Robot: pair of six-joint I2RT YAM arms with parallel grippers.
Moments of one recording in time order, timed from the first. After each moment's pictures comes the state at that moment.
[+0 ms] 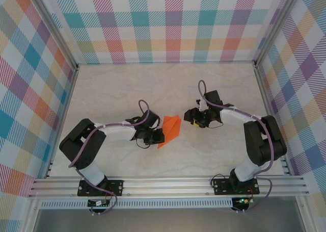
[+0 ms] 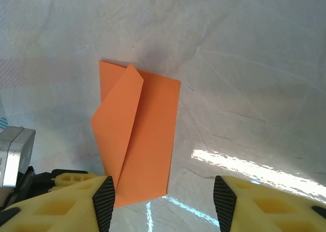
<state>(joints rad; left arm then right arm) -0.73 1.67 0.80 -0.23 0.32 -0.76 0.34 1.62 0.87 -0.31 -0.59 0.59</state>
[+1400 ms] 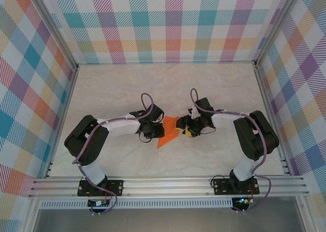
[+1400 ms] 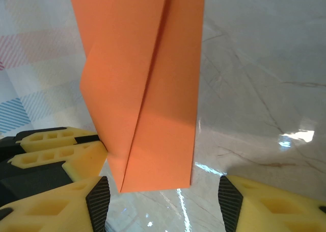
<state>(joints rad) -0.72 1.73 0.97 -0.40 0.16 -0.73 0.45 1.71 0.81 -0.20 -0.68 0.78</state>
